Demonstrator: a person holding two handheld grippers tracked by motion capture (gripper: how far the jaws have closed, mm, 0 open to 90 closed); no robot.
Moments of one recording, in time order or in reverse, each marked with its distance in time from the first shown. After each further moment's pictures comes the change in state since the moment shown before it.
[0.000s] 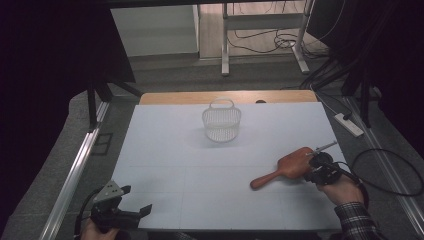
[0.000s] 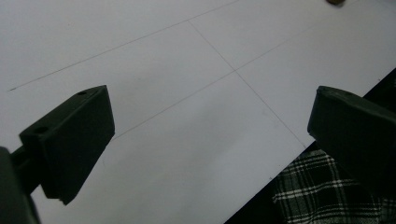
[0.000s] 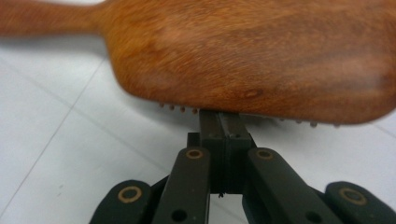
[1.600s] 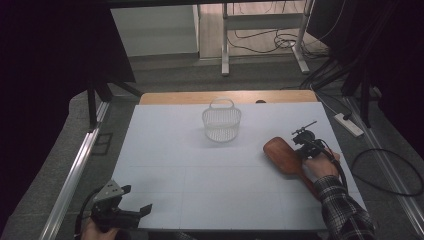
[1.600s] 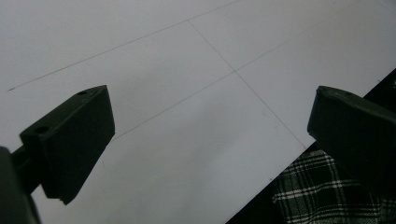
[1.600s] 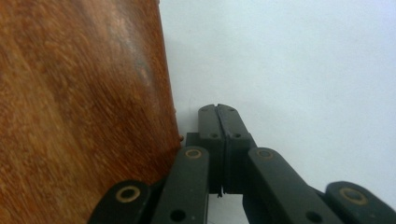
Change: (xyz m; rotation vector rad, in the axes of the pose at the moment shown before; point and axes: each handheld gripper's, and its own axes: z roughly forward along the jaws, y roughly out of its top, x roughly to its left) left arm 0.001 0.000 0.001 -0.002 -0.003 -0.007; right arm -0.026 0.070 0.047 -0.019 -0.174 0.006
